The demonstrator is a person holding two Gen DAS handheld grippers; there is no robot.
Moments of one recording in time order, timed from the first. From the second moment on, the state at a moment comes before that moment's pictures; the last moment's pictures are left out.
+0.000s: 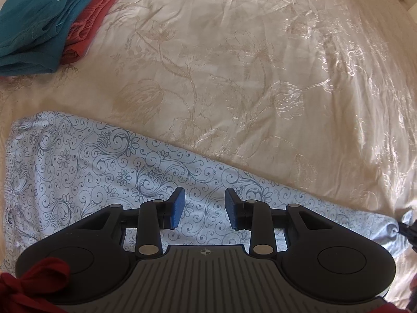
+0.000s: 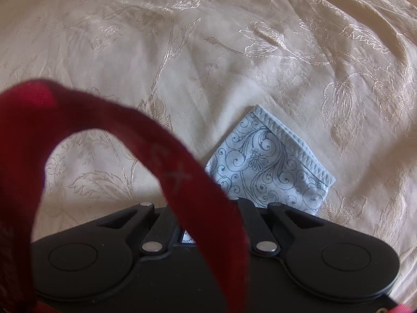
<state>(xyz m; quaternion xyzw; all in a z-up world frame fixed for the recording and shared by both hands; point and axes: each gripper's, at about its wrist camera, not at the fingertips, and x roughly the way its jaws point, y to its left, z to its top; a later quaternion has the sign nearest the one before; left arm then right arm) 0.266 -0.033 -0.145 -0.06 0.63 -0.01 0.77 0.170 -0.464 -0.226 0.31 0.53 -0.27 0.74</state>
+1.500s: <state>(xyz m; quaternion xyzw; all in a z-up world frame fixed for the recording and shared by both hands) 0.240 -0.057 -0.122 -0.05 0.58 0.01 0.82 0.063 -0.456 -0.197 0.35 0.49 -0.25 0.76</state>
